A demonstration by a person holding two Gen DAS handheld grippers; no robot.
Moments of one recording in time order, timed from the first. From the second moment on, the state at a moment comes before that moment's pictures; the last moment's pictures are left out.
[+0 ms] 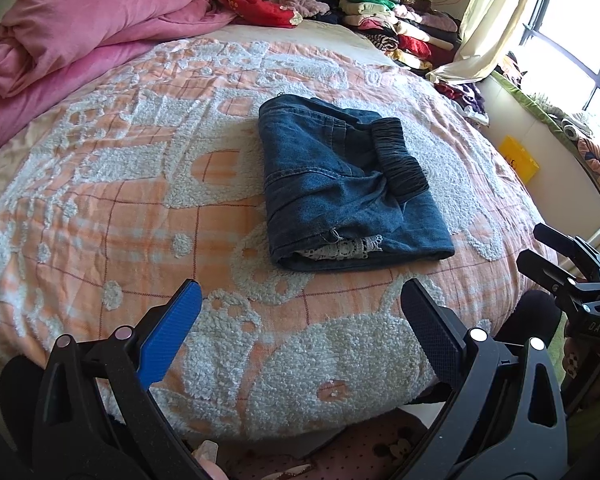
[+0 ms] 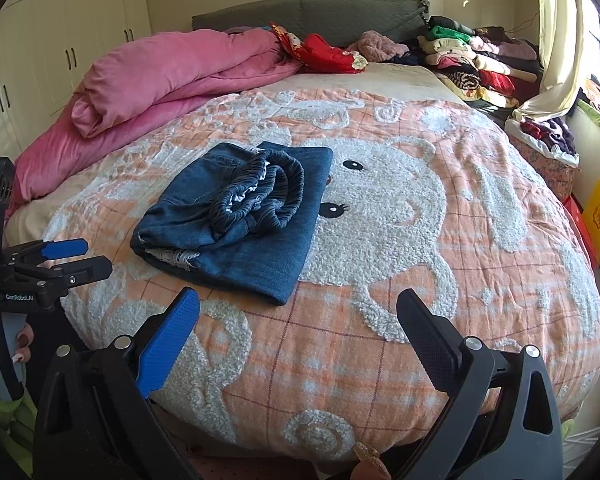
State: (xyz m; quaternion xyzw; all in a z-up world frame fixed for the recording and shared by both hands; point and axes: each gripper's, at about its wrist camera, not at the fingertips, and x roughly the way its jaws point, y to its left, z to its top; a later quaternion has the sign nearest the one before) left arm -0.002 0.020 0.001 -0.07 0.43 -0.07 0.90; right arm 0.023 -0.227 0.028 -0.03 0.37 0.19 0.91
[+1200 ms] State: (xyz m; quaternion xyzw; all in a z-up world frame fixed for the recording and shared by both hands) left arm -0.003 0.020 0.002 -0.07 0.43 -0.07 0.90; right arm 0.021 -0.227 0.025 -0.03 0.38 0.19 0.91
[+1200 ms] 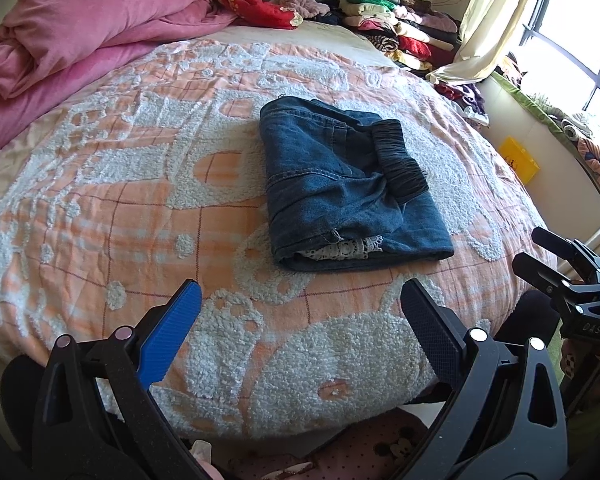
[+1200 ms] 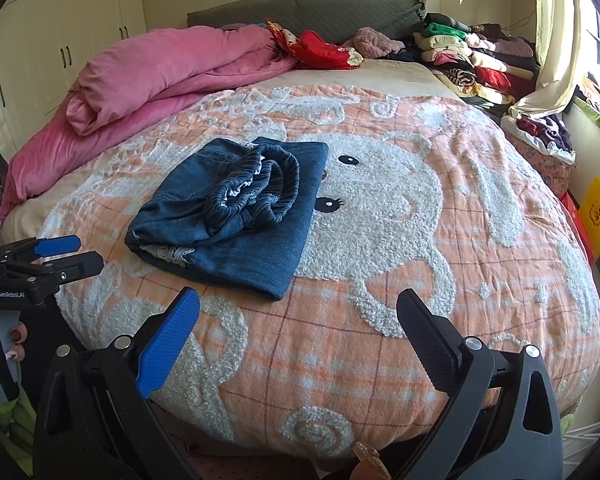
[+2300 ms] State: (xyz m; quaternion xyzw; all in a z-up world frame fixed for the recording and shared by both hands) left arm 0.104 0.234 -0.025 -0.12 0.45 0.22 0.86; right arm 0.143 -0.369 0.001 0.00 0.39 -0.03 0.92
